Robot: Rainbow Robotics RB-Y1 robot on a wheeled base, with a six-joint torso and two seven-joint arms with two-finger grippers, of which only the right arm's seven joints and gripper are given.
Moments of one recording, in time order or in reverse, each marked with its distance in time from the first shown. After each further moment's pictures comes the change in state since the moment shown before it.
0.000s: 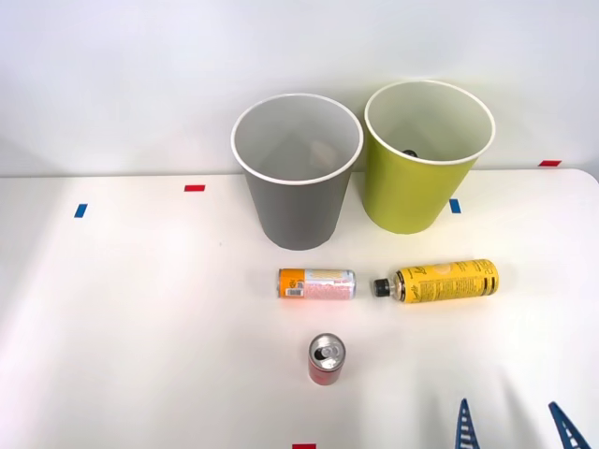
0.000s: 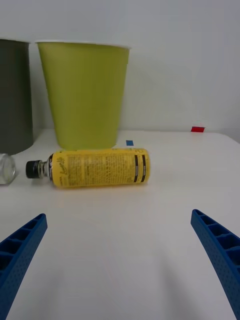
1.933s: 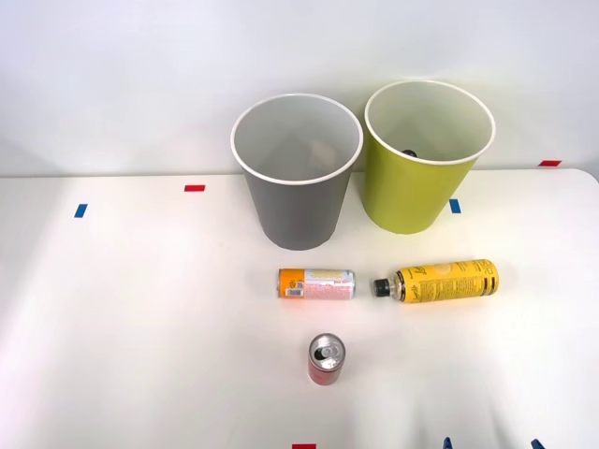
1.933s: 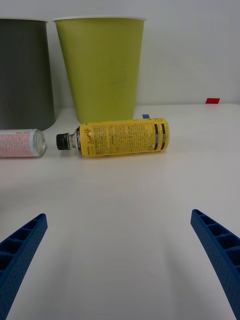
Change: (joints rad) arm 0.086 -0.028 0.074 0.000 -0.009 -0.021 -0.001
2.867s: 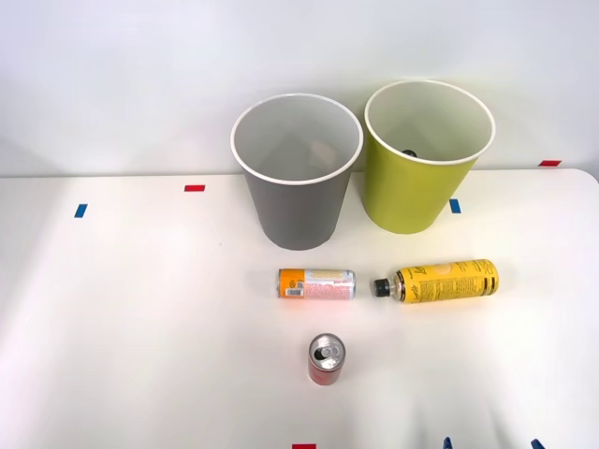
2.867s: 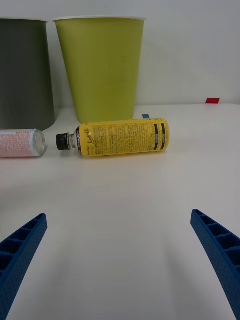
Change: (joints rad) arm 0.000 0.000 0.000 0.000 0.000 0.000 0.000
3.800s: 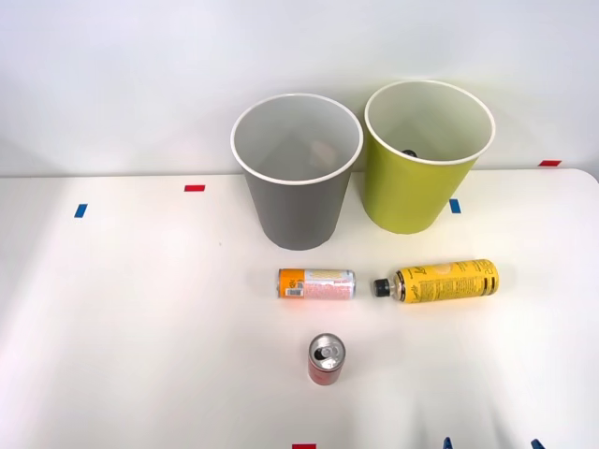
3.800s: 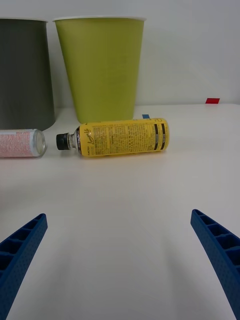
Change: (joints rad) arm 0.000 0.000 0.000 0.000 0.000 0.000 0.000
